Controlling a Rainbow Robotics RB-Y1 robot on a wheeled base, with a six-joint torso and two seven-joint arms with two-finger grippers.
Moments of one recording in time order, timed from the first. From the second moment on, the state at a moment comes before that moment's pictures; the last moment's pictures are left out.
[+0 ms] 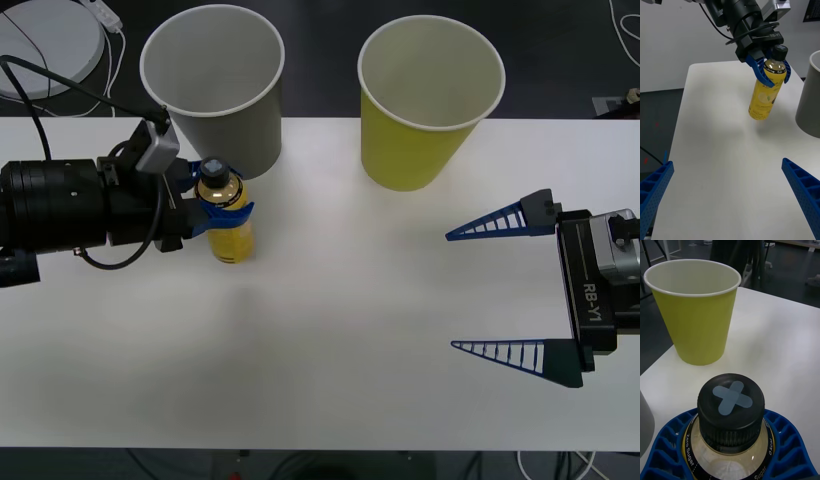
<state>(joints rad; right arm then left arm) 0.13 -1.26 0.01 -2.17 0.93 -0.90 -0.04 -0.29 0.99 -0.28 -1.90 -1.35 -0.74 0.51</state>
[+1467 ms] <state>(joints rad) 0.13 -1.26 0.01 -2.17 0.93 -0.90 -0.04 -0.02 1.26 -0.03 -2.03 -1.23 -0.62 0.66</state>
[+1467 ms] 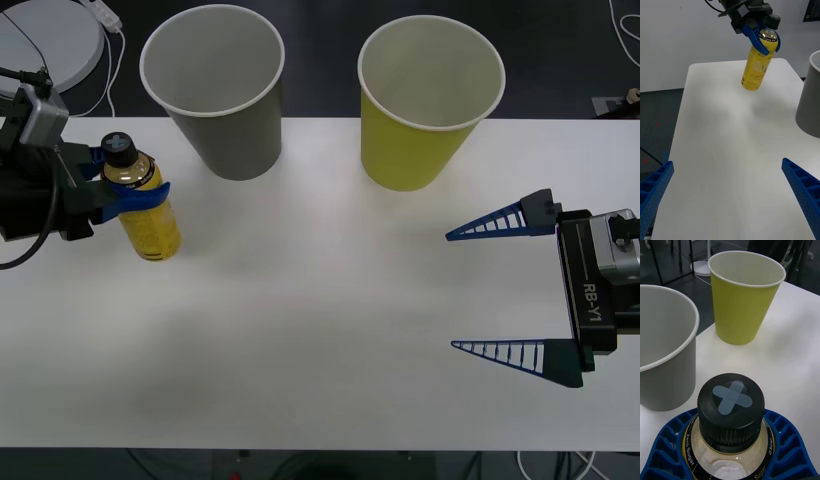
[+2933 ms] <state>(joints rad) 0.13 -1.26 0.01 -2.17 0.93 -0.90 -0.04 0.10 1.58 0.31 -1.90 -1.13 -0.94 0.83</state>
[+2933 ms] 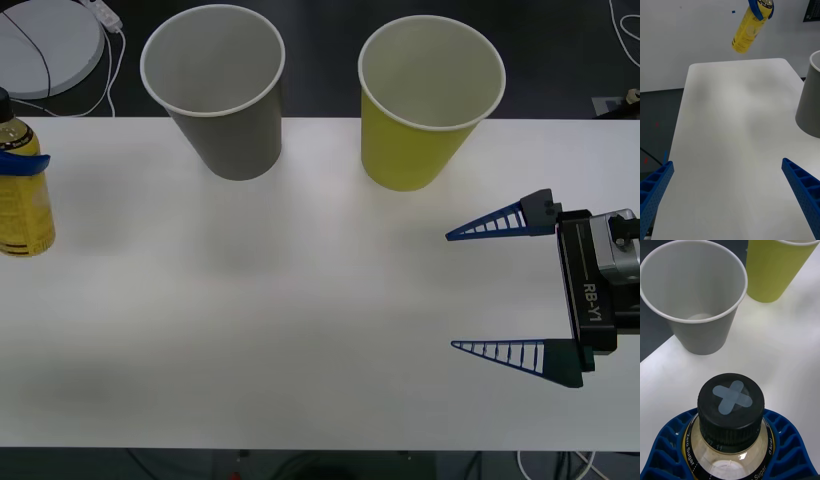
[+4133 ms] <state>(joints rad) 0.13 -1.26 0.01 -2.17 0.93 -0.90 -0.04 -0.59 1.57 -0.11 -1.66 -1.25 -1.29 0.91</state>
